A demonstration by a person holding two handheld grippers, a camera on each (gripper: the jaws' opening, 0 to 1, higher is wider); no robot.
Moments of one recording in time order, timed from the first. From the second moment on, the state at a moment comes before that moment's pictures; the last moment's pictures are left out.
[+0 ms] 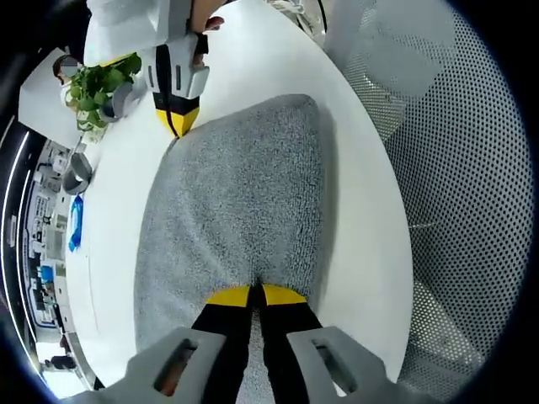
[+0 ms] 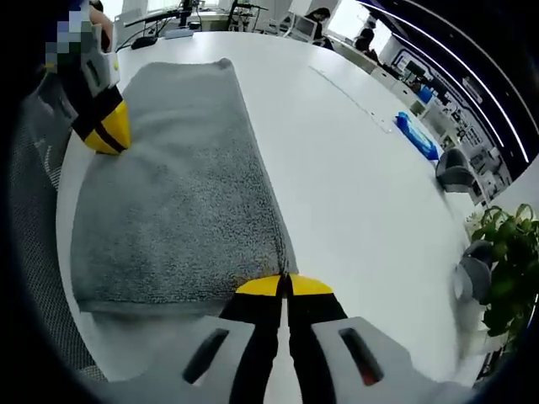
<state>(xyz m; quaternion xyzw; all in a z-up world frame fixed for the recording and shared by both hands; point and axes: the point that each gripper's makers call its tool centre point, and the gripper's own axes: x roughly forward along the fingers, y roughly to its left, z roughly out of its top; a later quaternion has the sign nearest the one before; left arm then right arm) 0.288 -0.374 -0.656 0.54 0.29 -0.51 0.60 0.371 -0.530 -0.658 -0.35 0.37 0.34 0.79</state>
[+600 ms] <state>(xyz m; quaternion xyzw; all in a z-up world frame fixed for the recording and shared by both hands) 0.299 -0.358 -0.657 0.54 0.30 -0.50 0.60 0.357 -0.525 -0.657 -0.32 0.37 0.34 0.80</state>
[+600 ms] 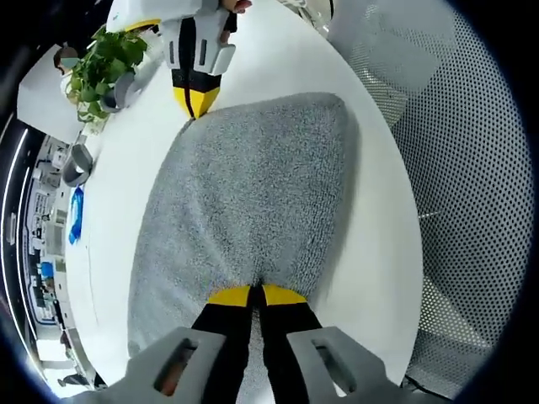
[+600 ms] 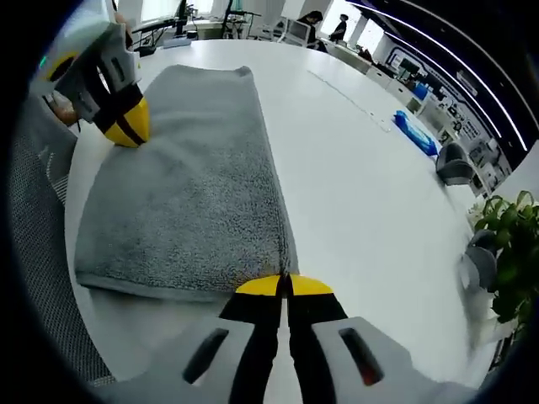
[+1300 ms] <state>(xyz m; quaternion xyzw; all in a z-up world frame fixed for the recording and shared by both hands) 0.298 -0.359 -0.656 0.52 0.30 -0.50 0.62 0.346 -0.449 -0.650 -0.31 0.32 0.44 0.78</state>
